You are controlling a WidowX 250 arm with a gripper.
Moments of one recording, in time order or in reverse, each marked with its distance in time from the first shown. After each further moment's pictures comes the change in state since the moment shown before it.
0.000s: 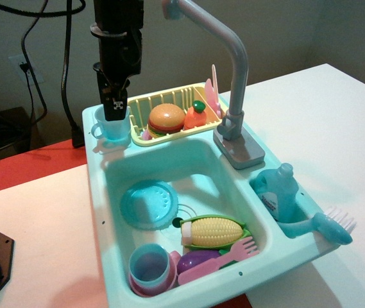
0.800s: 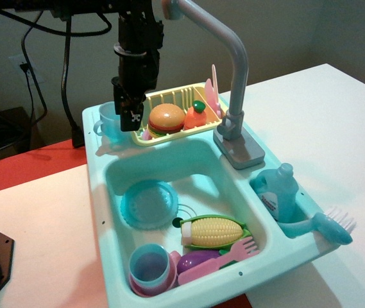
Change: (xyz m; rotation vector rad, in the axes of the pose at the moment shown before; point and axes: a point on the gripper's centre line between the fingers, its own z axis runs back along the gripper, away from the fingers) arm 0.022 0.001 -0.023 -0.018 0.039 -0.006
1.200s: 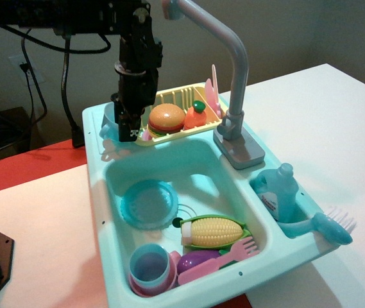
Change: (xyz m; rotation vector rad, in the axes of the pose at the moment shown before) arm -0.003 0.000 -0.026 0.014 0.033 -0.010
